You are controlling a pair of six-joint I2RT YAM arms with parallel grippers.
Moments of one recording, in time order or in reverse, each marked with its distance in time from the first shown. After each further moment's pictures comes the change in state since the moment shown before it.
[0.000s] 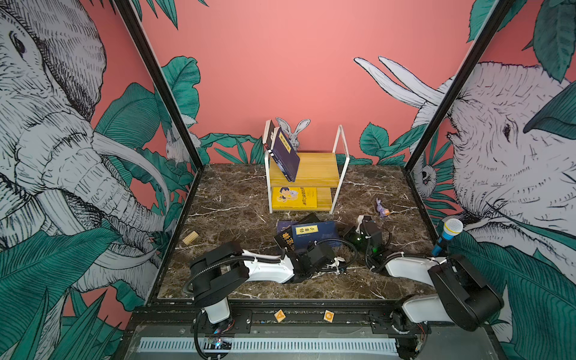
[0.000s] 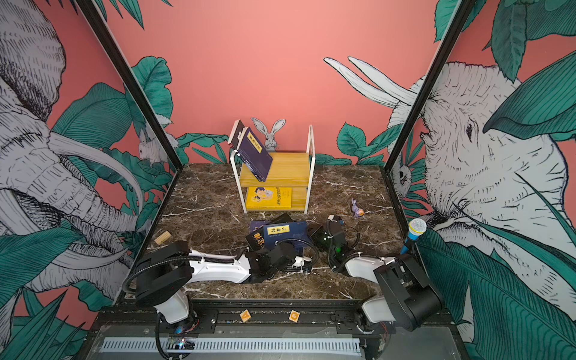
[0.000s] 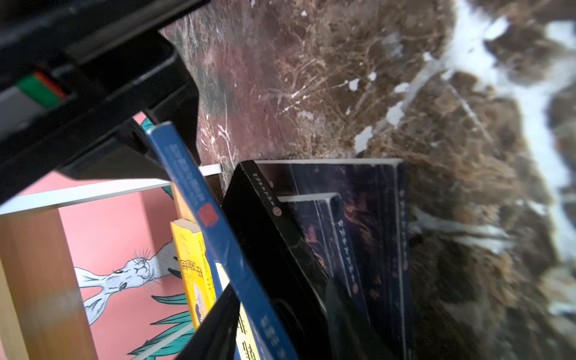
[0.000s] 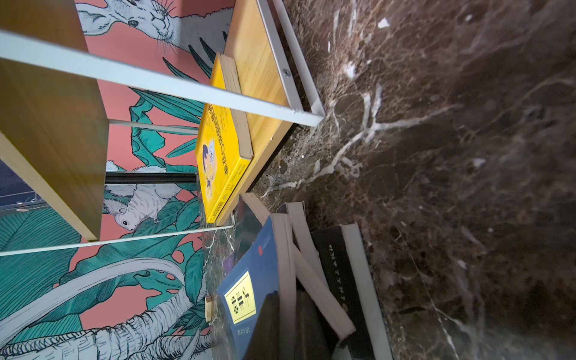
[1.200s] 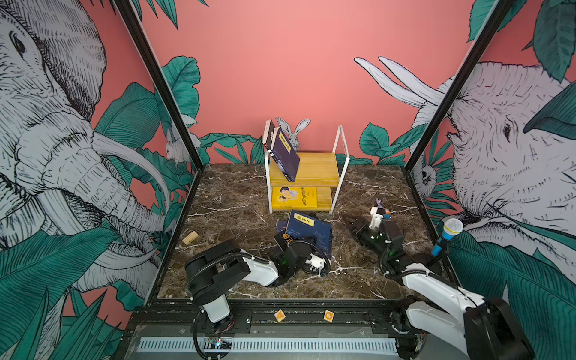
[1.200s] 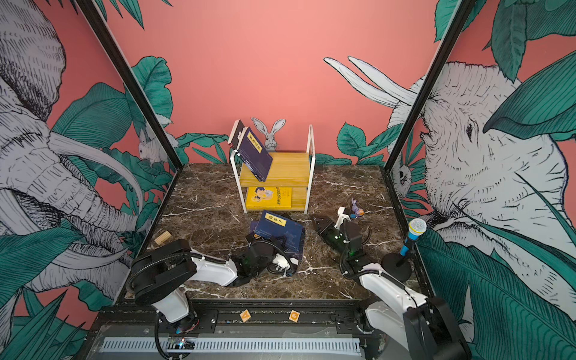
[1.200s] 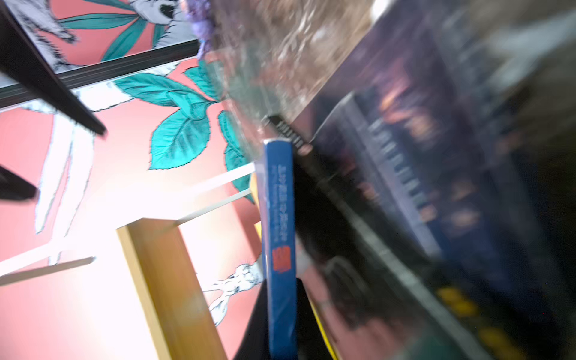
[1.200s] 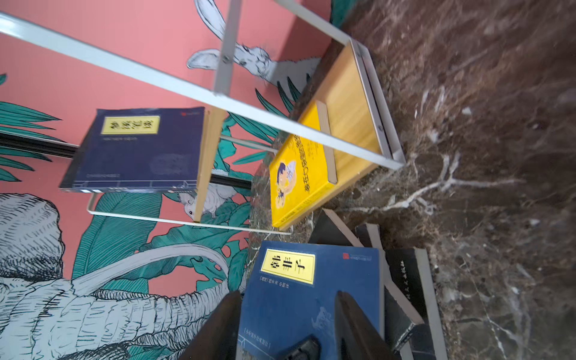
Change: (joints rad) left arm 0.176 -0.036 -0.287 0.633 0.142 0.656; right arm -0.105 -0.410 -0.035 -0.124 -0.068 -0.095
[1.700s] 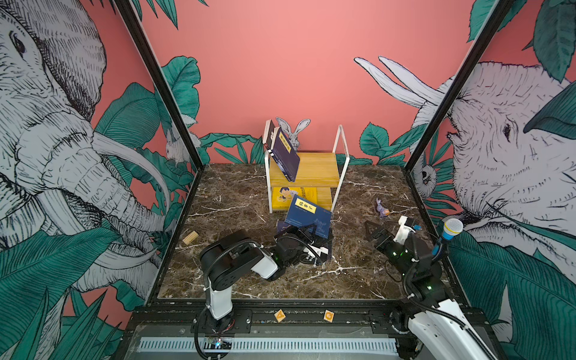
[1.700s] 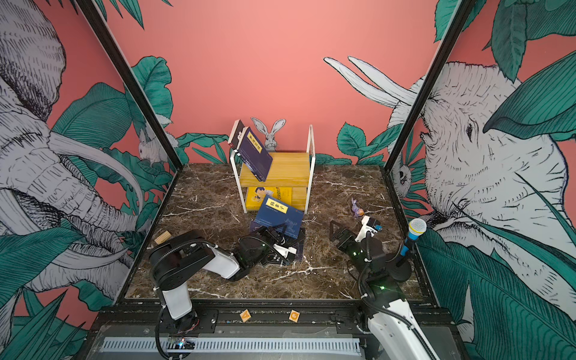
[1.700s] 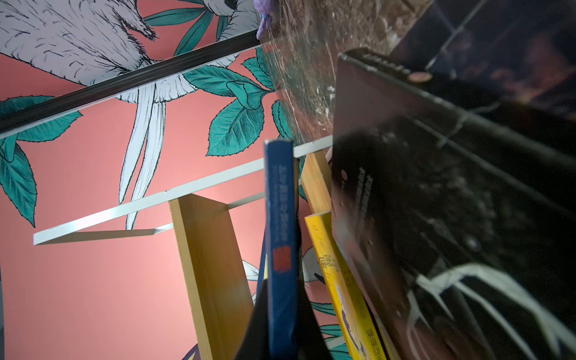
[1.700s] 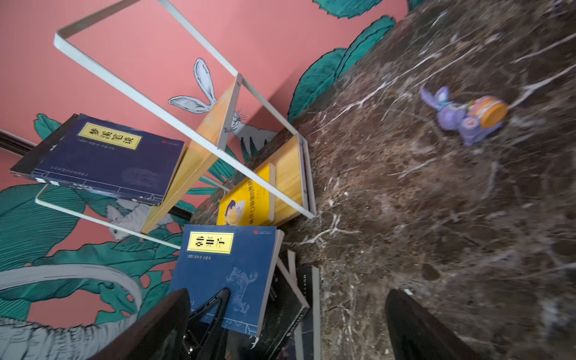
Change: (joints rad) left arm 0.107 0.180 0.002 0.403 0.123 0.114; right arm -0.063 -0.550 0.039 -0.659 0.252 -0.402
